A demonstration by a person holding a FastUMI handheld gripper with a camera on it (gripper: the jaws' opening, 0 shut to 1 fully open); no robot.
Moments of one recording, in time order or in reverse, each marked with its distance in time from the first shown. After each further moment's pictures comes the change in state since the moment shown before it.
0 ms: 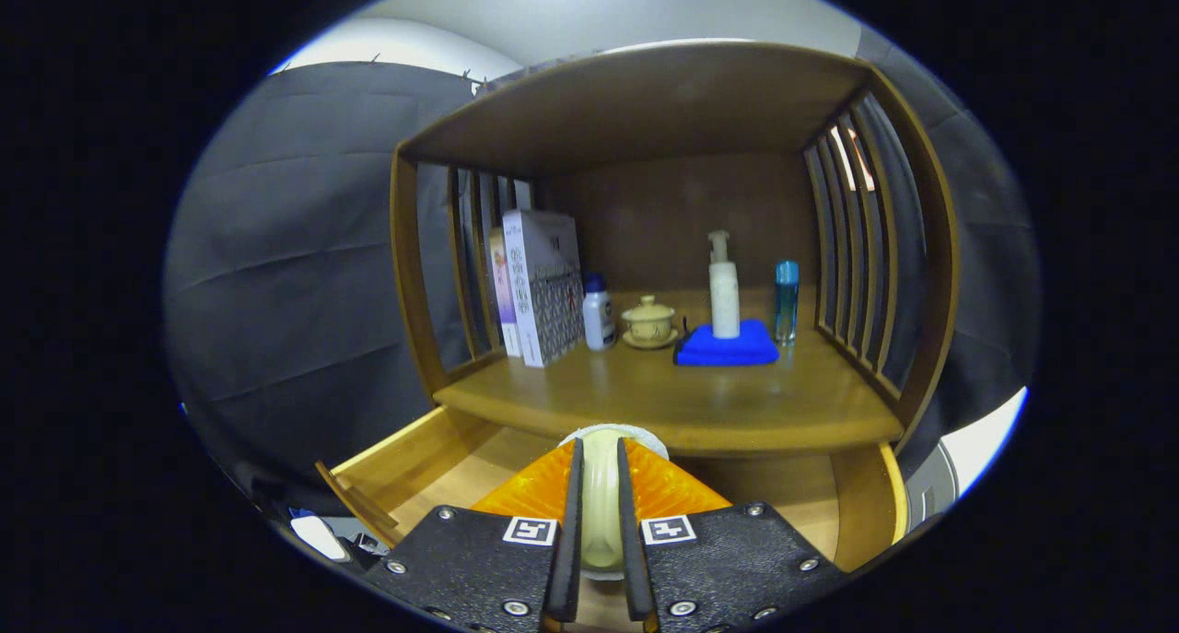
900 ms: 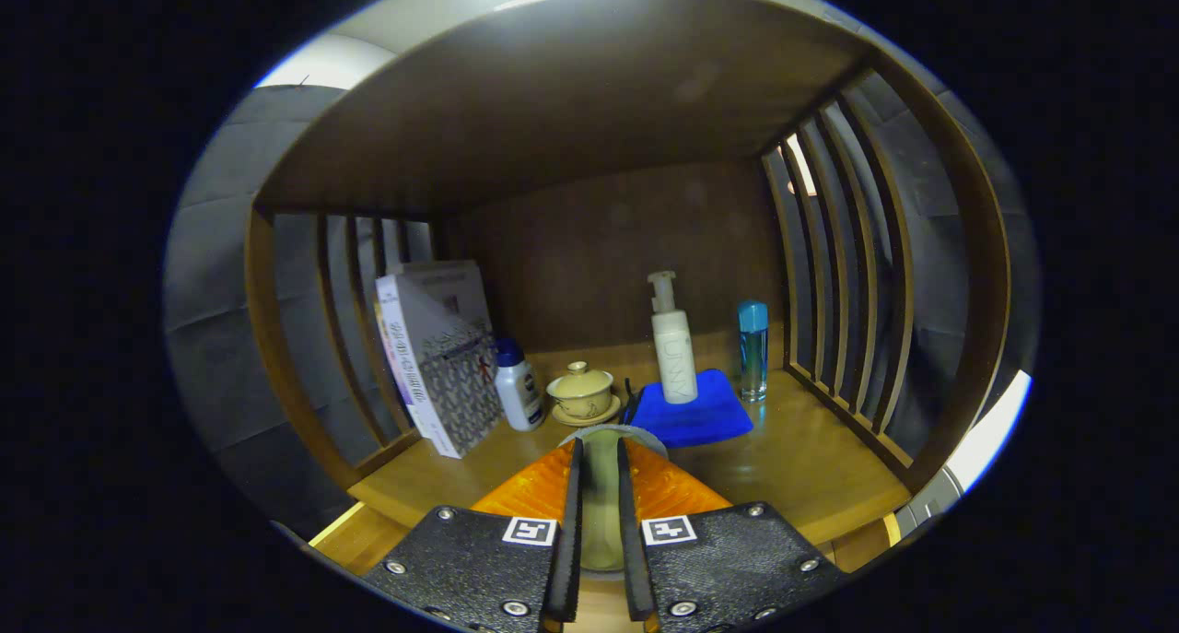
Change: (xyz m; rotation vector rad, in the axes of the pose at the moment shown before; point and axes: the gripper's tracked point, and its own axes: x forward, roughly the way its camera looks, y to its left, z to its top) arm 0.121 -0.070 0.047 0.116 -0.037 -0.222
